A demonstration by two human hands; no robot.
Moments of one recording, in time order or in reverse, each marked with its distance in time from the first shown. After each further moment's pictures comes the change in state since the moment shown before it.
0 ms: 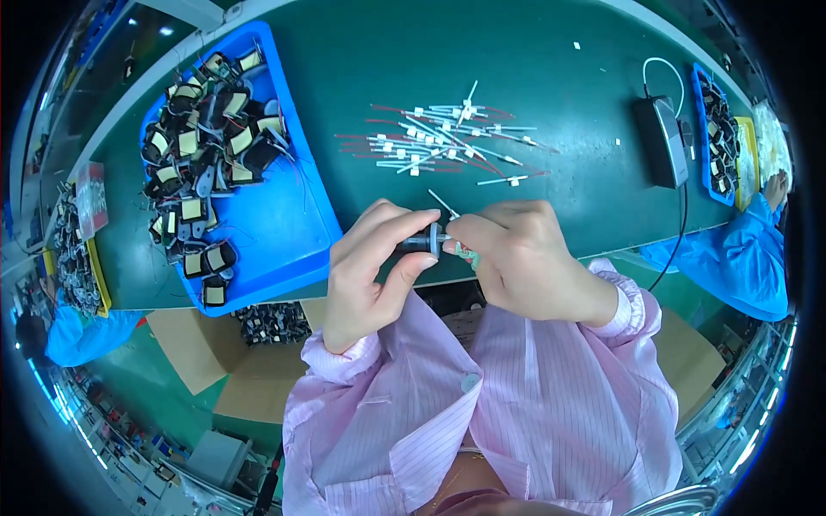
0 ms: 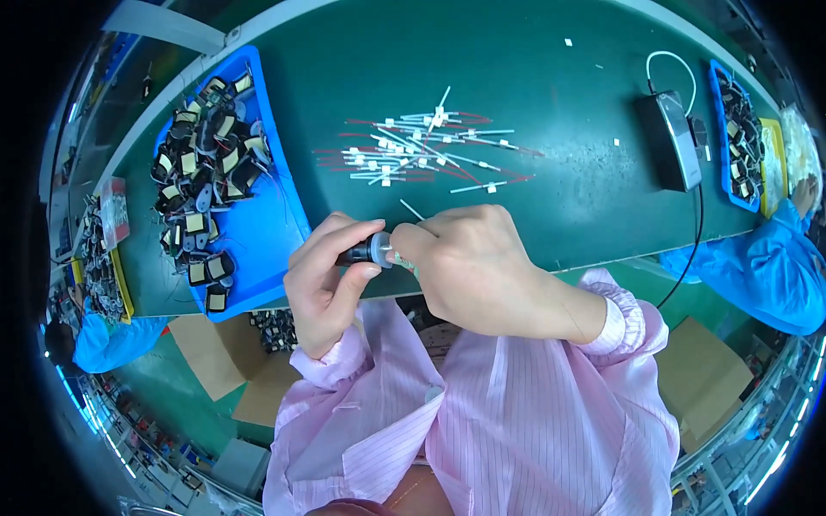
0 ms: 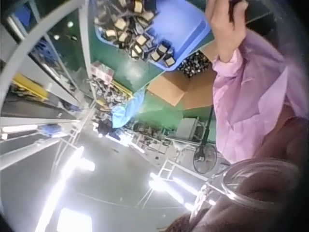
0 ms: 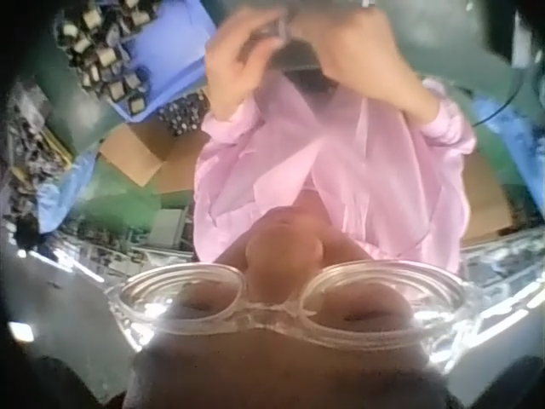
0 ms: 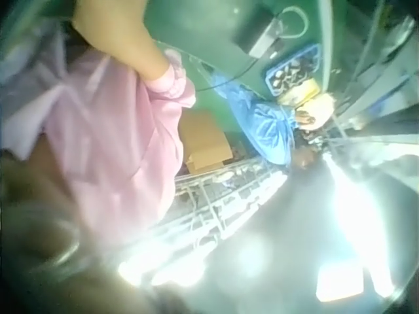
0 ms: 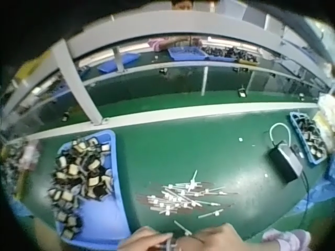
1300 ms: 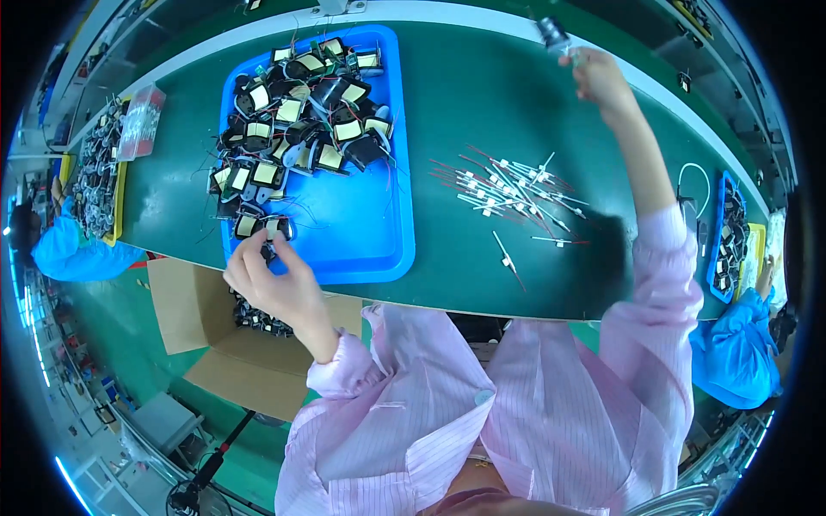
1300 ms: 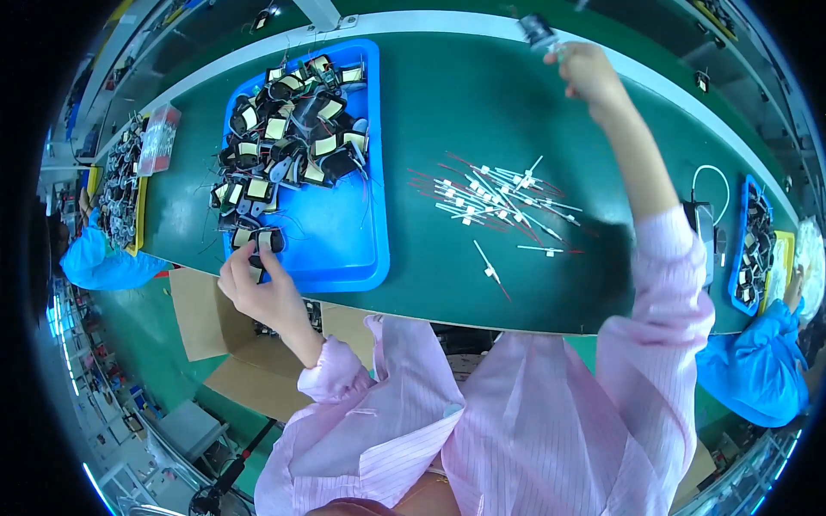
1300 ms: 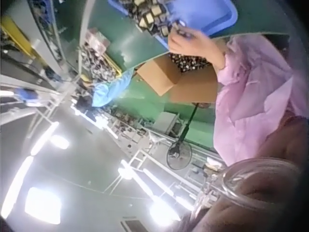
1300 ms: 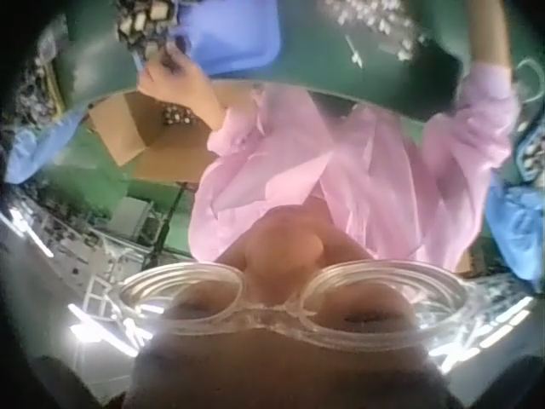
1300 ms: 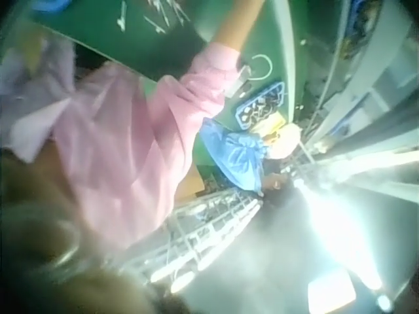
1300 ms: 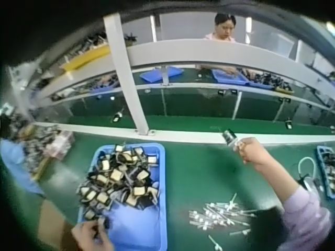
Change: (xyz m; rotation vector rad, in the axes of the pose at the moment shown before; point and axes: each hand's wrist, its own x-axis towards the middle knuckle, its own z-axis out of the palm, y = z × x) left_hand -0.073 -0.021 -0.093 1.376 0.994 -0.362; right_hand 0.169 0.162 -0.063 0.401 0.171 0.632
